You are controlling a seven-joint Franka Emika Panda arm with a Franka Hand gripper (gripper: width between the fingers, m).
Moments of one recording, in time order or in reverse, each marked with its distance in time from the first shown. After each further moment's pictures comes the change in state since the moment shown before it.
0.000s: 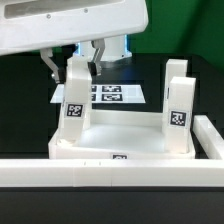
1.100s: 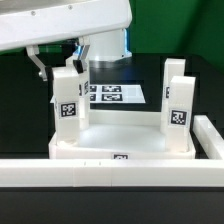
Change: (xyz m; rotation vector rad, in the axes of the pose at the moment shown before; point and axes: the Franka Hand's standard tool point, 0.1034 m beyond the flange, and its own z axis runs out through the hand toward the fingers) arm -0.004 0.012 -0.003 0.009 0.043 -0.045
